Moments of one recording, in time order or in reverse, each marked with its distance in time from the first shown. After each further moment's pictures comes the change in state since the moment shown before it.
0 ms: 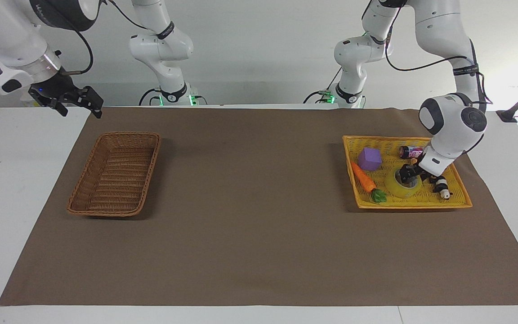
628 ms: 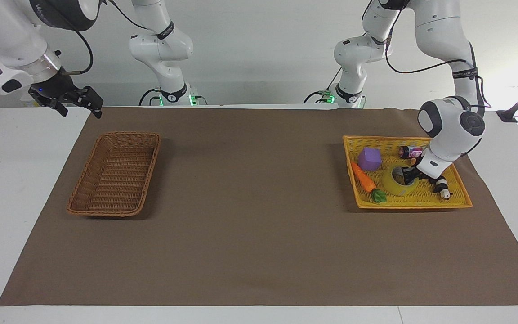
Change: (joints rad) left arm -0.001 0.007 -0.005 0.091 -0.003 -0.116 0.001; right arm 0.000 0.000 0.000 0.000 0.000 0.000 0.000
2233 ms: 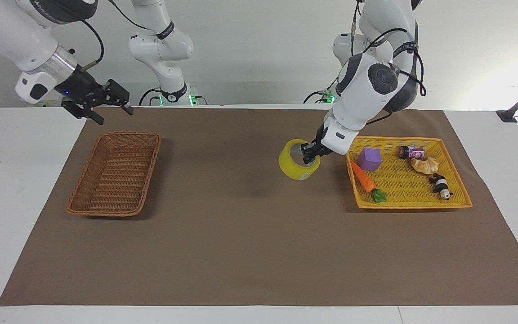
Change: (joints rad) left arm -0.586 0.004 -0.009 0.375 -0.327 -0.278 -0.788; right arm 0.036 0.000 0.034 -0.065 0.526 0.096 -0.110
